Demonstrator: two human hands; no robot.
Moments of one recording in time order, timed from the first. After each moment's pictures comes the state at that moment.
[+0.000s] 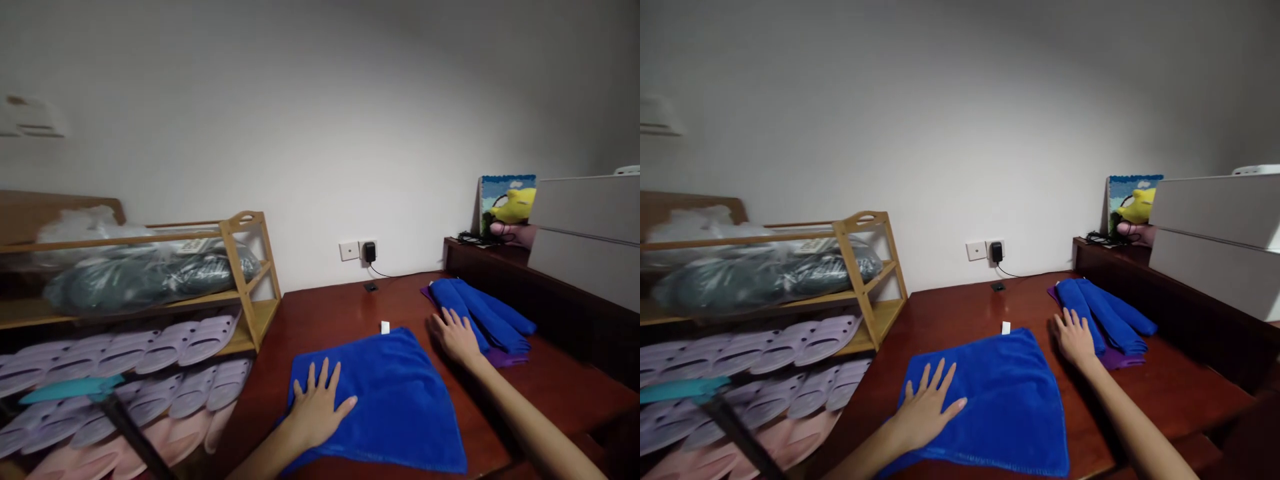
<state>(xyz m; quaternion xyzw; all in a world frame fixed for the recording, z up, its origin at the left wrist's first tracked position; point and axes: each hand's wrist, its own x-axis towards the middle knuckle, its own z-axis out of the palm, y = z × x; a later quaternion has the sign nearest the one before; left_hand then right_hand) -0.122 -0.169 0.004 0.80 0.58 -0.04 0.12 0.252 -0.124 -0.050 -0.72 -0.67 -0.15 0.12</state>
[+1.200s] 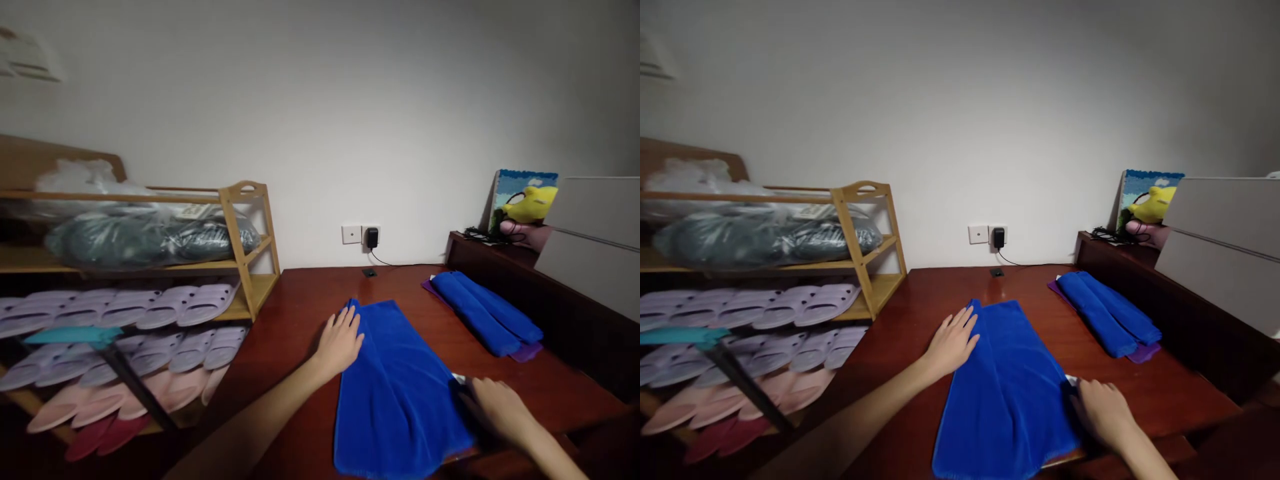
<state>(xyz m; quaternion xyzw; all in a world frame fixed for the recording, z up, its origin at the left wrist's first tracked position) -0.061 -0.122 0.001 0.87 0.48 0.13 0.00 0.265 -0.249 -0.045 -0.73 -0.68 -0.01 0.02</state>
